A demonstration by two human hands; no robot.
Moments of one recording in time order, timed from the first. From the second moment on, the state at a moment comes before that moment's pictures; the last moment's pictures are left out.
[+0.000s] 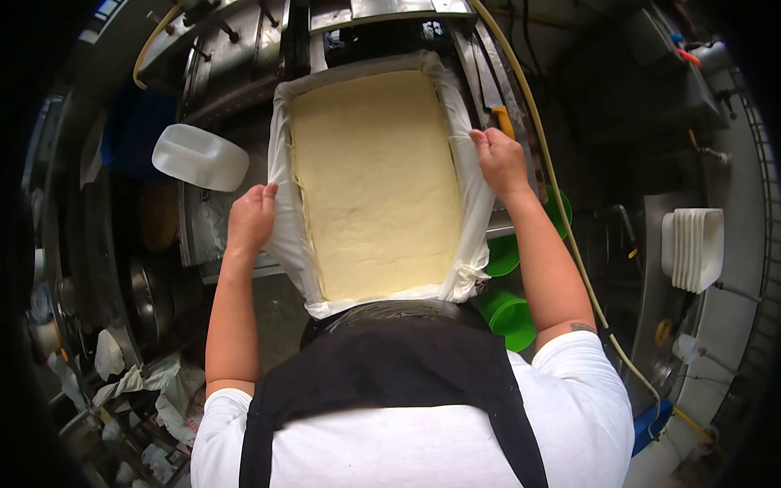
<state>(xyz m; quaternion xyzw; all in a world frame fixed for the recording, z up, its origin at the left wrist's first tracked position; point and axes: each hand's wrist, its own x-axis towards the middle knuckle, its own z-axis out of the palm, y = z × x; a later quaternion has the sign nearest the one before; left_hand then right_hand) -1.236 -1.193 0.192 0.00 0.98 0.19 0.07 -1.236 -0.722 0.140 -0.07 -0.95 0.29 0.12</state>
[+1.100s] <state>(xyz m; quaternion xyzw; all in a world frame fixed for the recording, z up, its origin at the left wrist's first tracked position) -1.151 -1.183 0.189 0.02 0.99 0.14 -0.01 -1.125 -0.766 0.148 0.01 -0.97 0.22 0.10</state>
